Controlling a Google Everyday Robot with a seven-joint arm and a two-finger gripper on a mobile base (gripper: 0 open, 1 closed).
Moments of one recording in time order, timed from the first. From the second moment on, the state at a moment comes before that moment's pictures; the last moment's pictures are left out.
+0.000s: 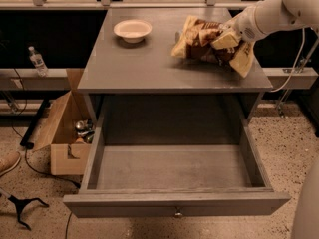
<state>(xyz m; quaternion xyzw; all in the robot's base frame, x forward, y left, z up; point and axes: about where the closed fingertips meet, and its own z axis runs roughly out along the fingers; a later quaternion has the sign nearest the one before) 0.765 -0.202 0.910 -0.48 0.76 0.03 0.43</state>
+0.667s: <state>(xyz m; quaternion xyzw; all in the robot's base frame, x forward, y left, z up) 0.751 -0.208 0.939 -0.51 0.74 0.04 0.44</state>
